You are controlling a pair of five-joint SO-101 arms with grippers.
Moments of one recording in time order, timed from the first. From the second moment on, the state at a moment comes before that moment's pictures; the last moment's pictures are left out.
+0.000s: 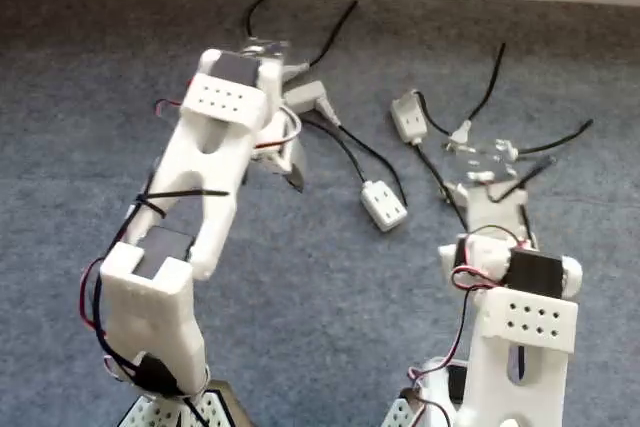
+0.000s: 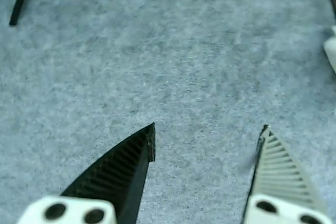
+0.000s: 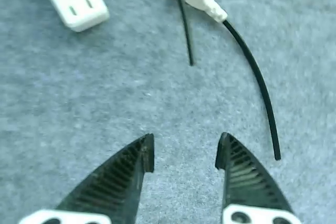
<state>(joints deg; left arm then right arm) 8.1 22.0 -21.0 98.3 12.9 2.4 -53.1 46.7 81.2 23.5</state>
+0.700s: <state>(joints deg) -5.0 20.9 -5.8 73.5 22.9 -17.3 -3.7 28.9 63.1 33.4</state>
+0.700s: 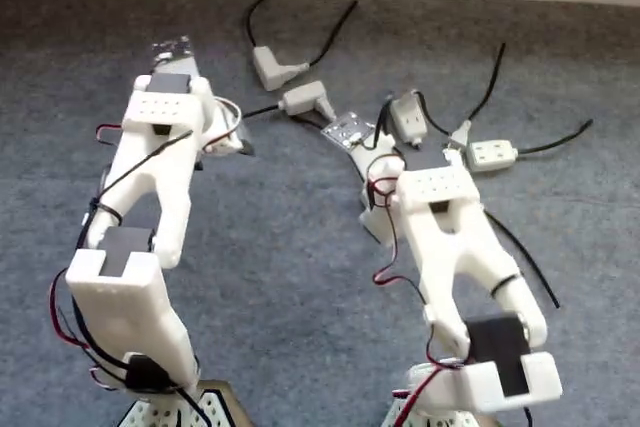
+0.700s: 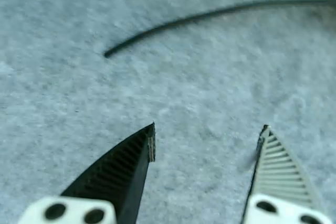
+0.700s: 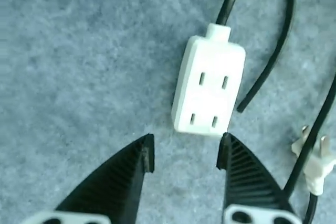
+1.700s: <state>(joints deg) -7.3 20.9 -5.8 71.7 22.9 -20.0 8.0 15.0 56.0 -8.9</state>
